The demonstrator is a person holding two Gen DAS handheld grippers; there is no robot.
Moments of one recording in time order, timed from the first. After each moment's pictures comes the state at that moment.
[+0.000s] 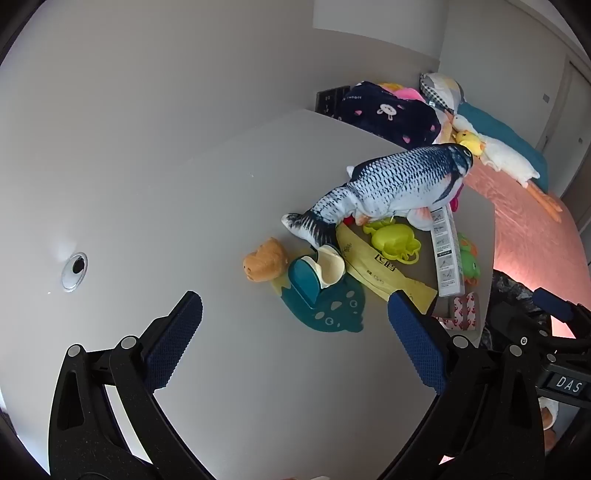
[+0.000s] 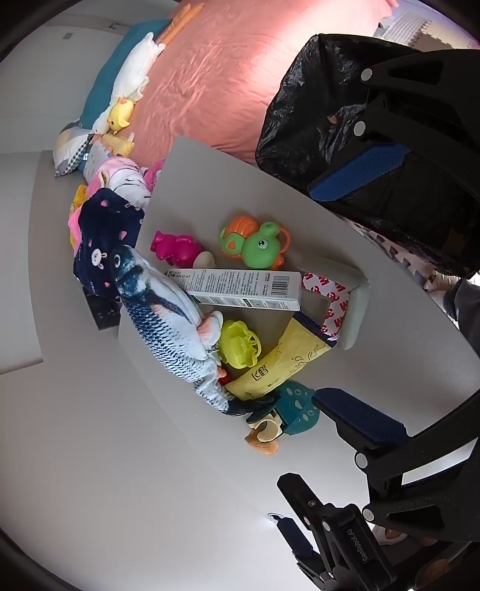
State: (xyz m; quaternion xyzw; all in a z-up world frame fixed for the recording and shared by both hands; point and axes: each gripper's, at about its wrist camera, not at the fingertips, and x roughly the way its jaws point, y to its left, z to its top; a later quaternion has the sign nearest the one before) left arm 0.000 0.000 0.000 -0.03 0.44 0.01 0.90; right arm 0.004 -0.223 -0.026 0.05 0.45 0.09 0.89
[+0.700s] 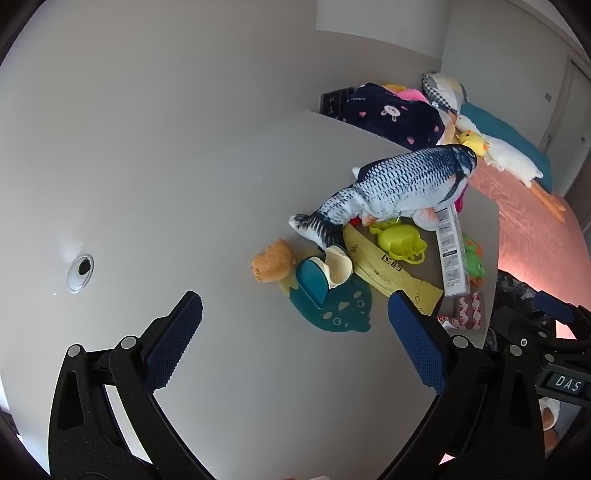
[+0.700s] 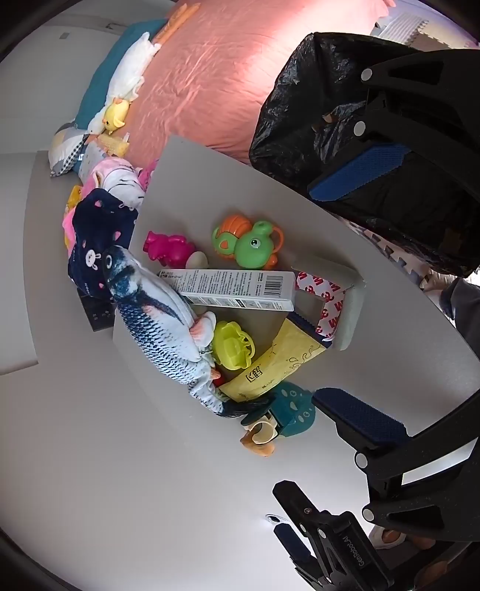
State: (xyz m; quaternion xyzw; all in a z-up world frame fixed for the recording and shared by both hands) left arm -0.004 0.003 0.002 -0.02 0.43 0.03 0.90; right arm 0.004 -0.222 -0.031 0.05 0.46 0.09 0.88
